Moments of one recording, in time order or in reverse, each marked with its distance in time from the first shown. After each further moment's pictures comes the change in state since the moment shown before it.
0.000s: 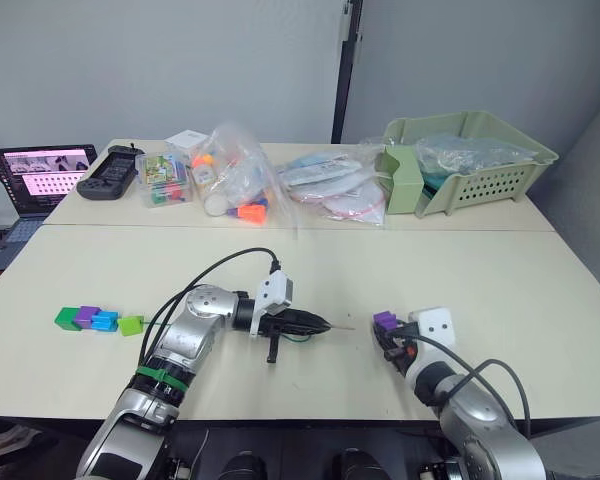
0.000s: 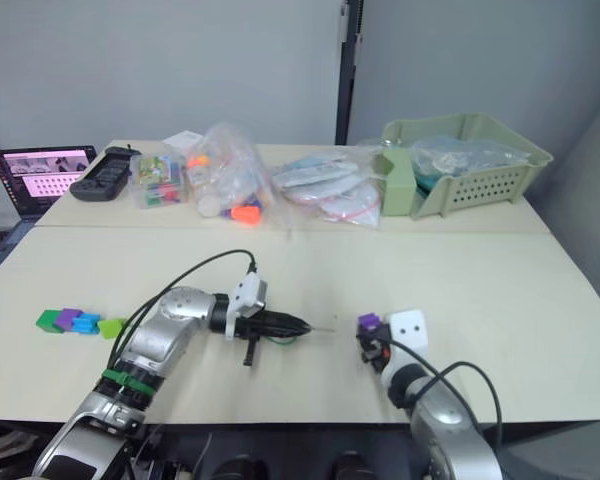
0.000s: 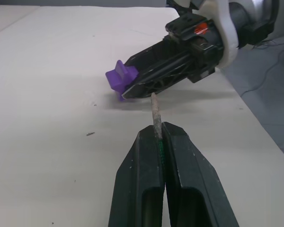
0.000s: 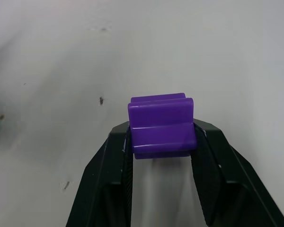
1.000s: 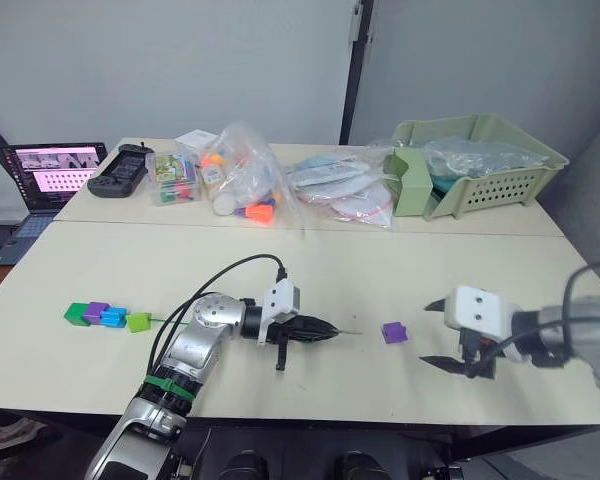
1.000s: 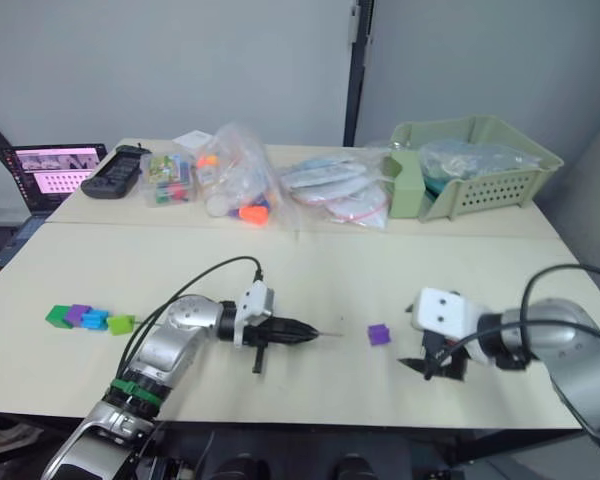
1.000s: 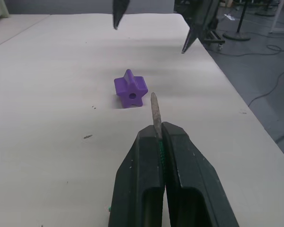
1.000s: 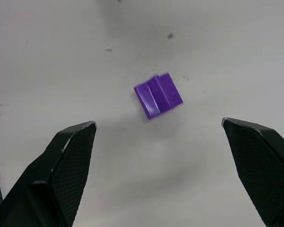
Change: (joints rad) left arm 0.070 -0.047 -0.008 -0.074 0.020 -0.017 0.083; right arm -0.408 -0.962 0.085 0.219 0.038 -0.231 0.919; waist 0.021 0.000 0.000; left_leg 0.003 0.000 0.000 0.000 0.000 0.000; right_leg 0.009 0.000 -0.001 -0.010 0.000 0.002
